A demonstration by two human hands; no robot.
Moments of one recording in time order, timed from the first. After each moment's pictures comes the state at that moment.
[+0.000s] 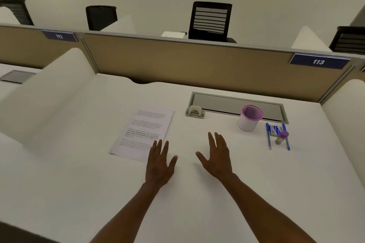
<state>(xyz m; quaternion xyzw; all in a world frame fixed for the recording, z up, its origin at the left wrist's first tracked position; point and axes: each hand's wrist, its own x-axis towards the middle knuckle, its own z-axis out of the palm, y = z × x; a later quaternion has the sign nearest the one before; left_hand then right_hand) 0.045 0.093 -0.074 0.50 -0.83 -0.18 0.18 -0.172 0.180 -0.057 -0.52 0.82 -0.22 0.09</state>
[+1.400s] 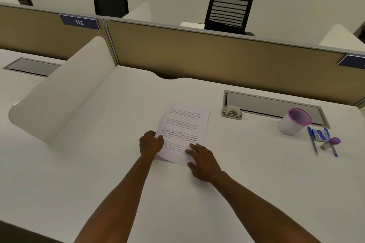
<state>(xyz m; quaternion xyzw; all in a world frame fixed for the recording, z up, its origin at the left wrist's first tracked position) 0.169 -0.093 -0.048 0.67 -0.62 -0.37 0.17 -0.003 0.056 -0.080 -0.65 0.73 -0.10 0.16</state>
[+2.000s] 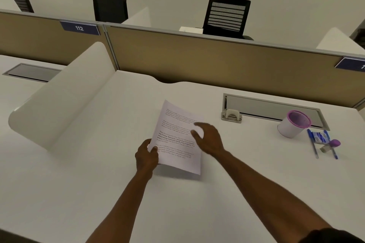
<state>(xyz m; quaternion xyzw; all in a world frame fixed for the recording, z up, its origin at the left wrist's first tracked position) 0.194 -0.057 -0.046 0.61 -0.53 -0.50 0.32 -0.034 0.000 -0.013 -0.54 0.76 -0.33 0.14</state>
